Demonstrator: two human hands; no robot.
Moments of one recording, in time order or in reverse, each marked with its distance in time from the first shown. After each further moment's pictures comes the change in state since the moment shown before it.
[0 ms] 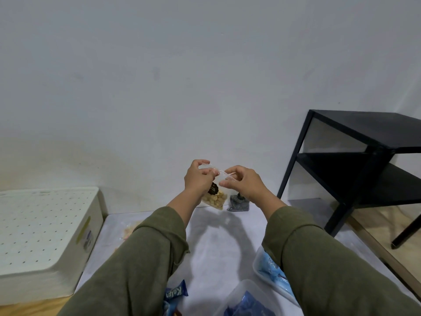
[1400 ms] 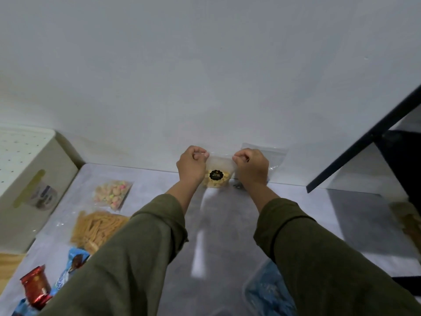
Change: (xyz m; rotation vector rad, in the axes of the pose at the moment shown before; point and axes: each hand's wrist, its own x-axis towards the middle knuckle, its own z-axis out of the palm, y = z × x) left_hand 0.137 -0.152 0.064 0.225 0.378 -0.202; right_hand 0.165 0.167 0.049 -0.183 0.185 0.052
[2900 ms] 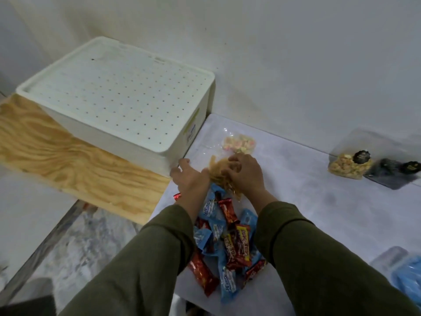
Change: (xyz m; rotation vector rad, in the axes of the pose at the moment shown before) left_hand -0.041 -0.188 -0.294 0.183 0.283 -0.487; right_hand -0.214 -0.115 0.249 -0.240 -0.590 -0.241
